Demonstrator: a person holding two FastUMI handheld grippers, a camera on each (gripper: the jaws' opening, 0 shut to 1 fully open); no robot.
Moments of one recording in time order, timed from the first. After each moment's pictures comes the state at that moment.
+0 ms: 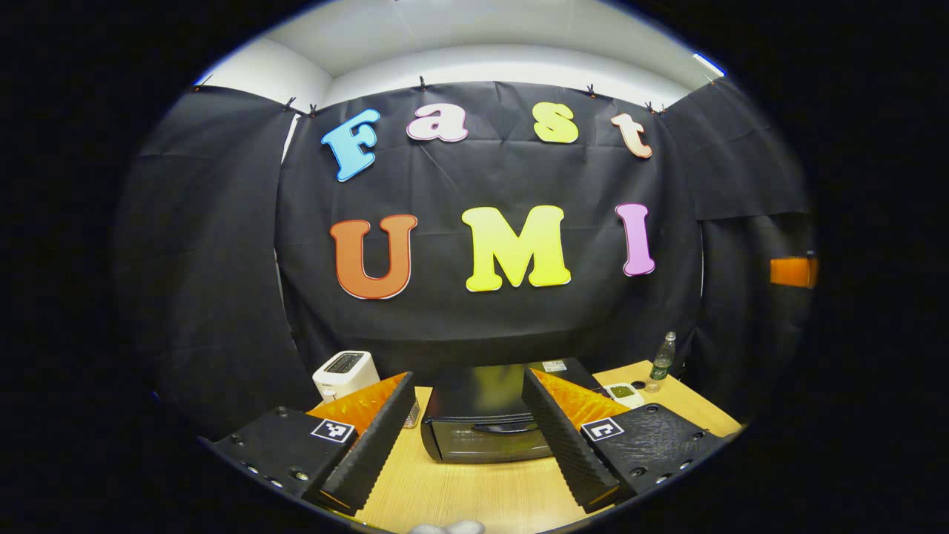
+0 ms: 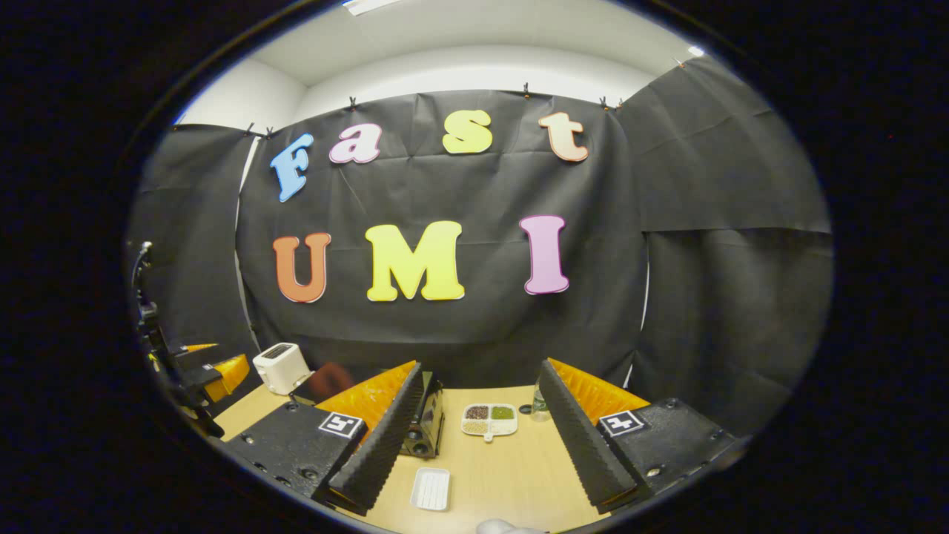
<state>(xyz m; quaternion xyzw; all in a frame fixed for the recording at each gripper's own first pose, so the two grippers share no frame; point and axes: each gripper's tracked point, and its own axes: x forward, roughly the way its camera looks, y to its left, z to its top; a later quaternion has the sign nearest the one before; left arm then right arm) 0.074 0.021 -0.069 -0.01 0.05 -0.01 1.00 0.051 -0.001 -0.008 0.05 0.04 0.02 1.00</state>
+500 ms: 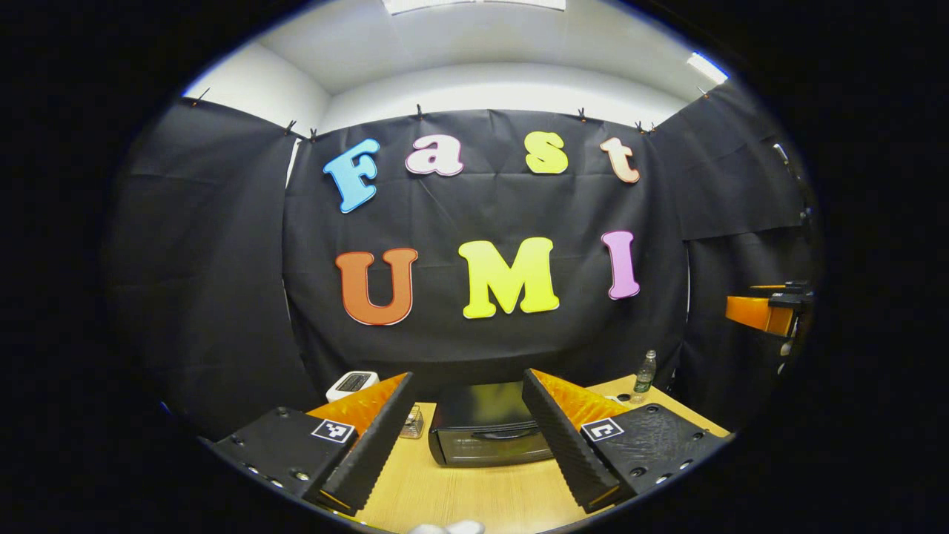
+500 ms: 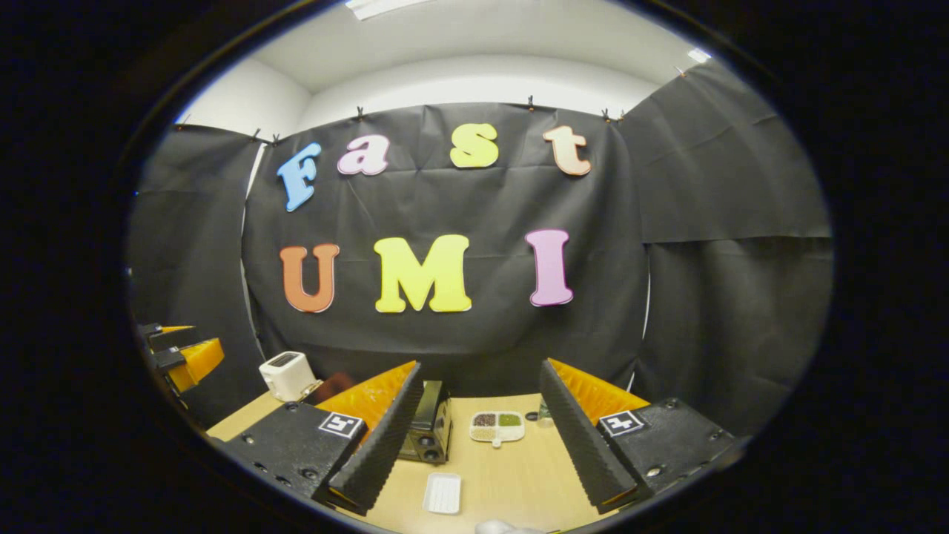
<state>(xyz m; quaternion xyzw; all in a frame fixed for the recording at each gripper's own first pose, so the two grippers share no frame) 0.030 0.015 -0.017 -0.01 0.02 -0.03 1.00 0.032 0.017 0.010 0.04 0.01 0.02 1.00</state>
